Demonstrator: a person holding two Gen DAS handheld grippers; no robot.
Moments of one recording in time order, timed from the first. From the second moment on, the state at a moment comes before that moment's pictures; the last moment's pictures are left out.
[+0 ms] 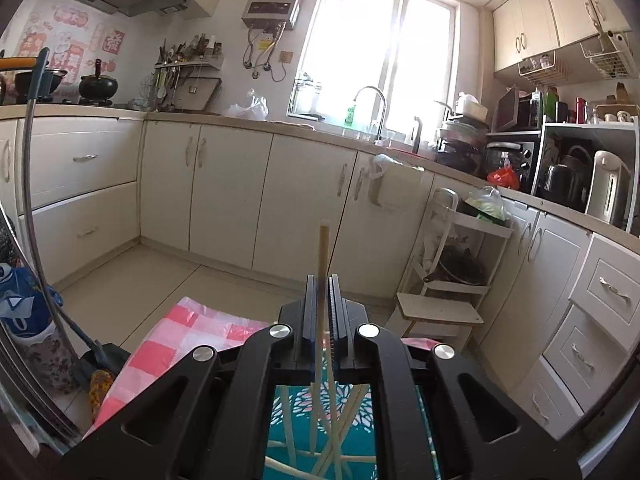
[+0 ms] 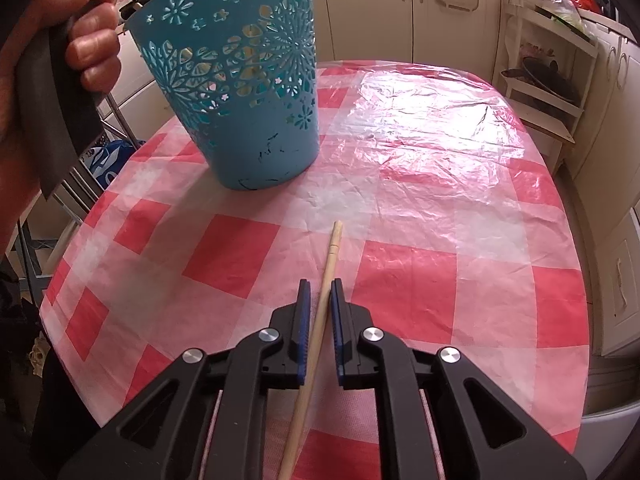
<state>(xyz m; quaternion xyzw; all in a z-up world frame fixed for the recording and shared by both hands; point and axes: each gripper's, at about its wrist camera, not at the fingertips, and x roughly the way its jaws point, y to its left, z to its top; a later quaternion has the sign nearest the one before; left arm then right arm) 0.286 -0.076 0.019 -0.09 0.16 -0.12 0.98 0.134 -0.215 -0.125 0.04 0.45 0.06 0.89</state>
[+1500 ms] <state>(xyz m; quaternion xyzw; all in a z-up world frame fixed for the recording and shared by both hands) 0.127 0.036 -0.083 -0.13 0.33 -0.12 0.93 0.262 -0.204 0.066 0.21 0.13 0.06 0.97</state>
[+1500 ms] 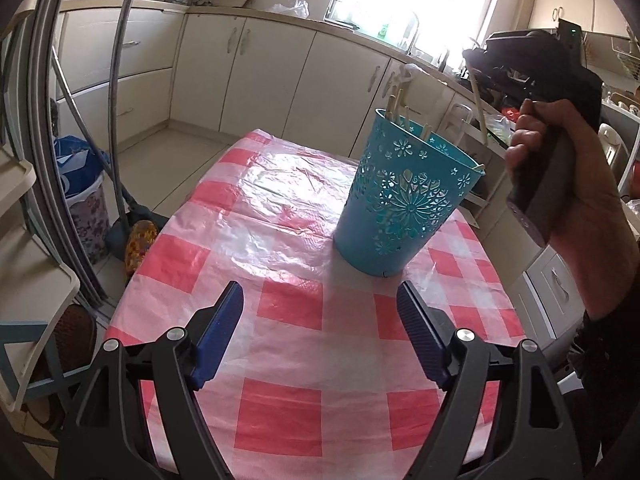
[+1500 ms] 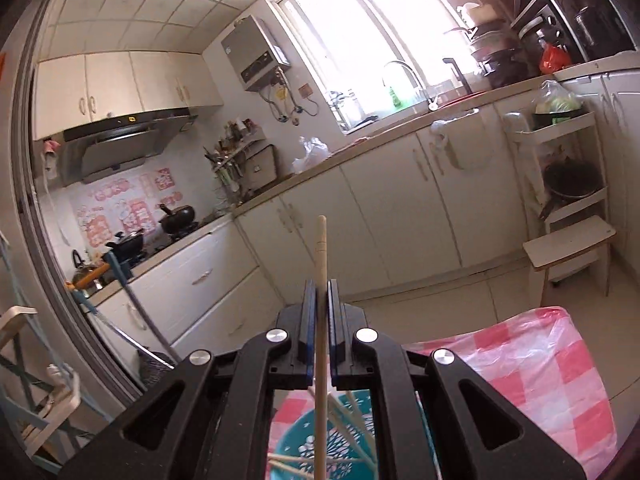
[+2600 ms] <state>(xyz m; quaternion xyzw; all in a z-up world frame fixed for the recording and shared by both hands) 0.109 0.016 -0.044 -0.05 0.36 -0.08 0.93 0.082 -0.203 -0.042 0.13 0.33 -0.04 0.93</state>
